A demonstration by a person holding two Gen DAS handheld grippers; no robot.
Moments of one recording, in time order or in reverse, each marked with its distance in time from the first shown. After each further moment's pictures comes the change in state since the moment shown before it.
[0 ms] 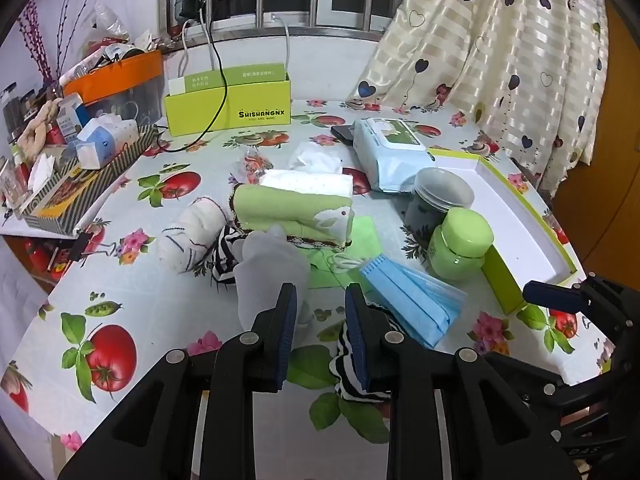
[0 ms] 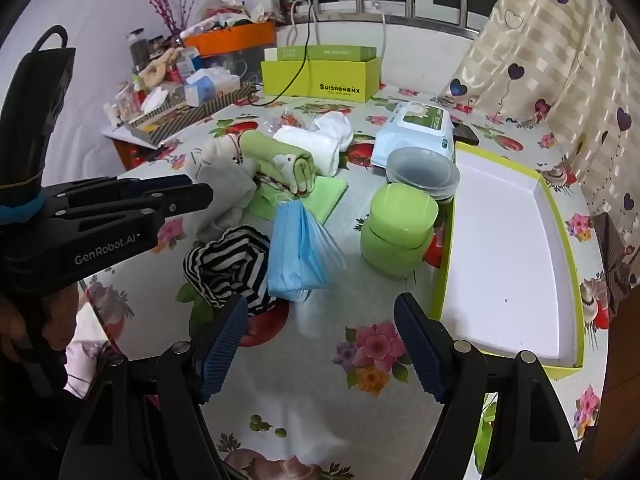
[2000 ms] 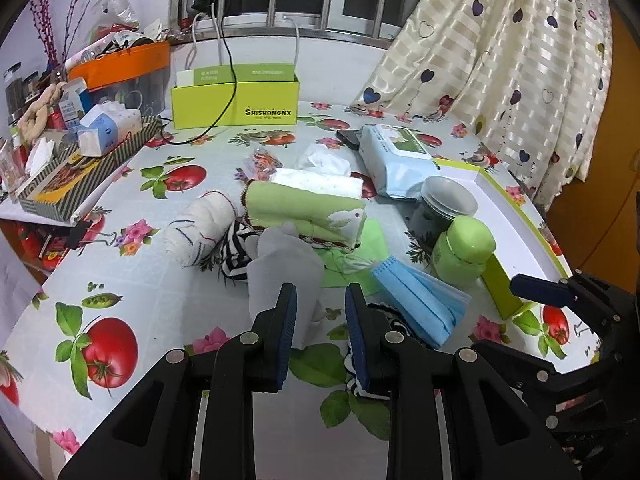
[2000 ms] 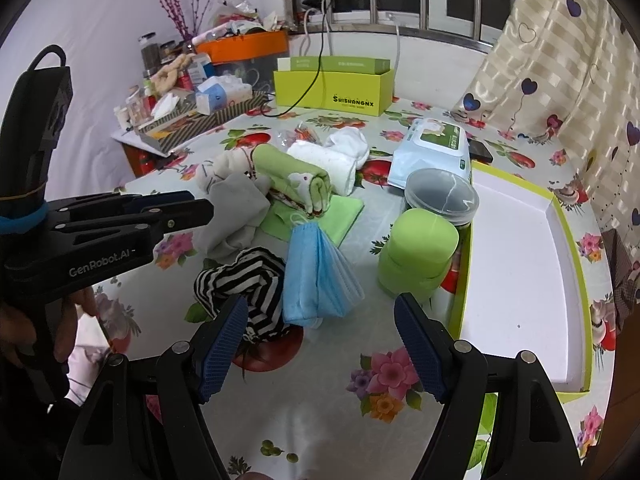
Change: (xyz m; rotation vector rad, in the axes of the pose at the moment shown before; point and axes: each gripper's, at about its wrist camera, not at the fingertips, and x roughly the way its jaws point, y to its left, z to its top) left arm -0.002 0.019 -0.004 -0.052 -0.012 -0.043; right arm 0.008 0.006 0.012 -0.025 -0.040 0.030
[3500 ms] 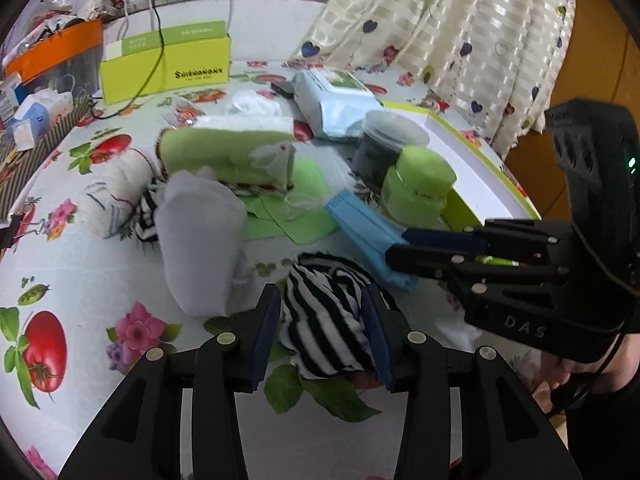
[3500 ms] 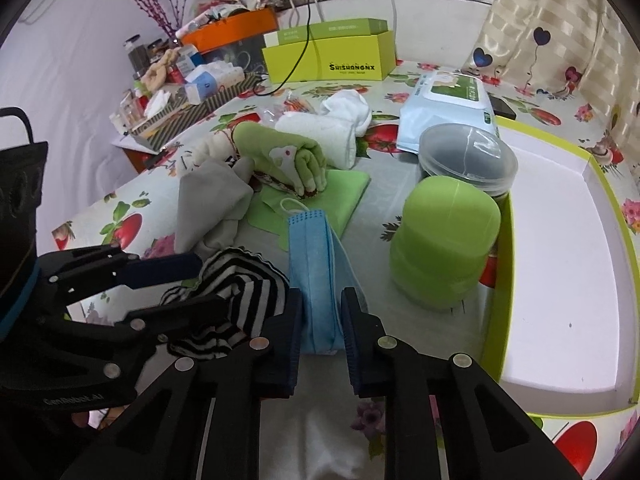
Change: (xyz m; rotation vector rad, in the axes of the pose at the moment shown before) left arm 0.034 -0.020 -0.025 0.107 0.143 -0.188; right arm 0.051 -0.024 0.002 0.099 0.079 0.097
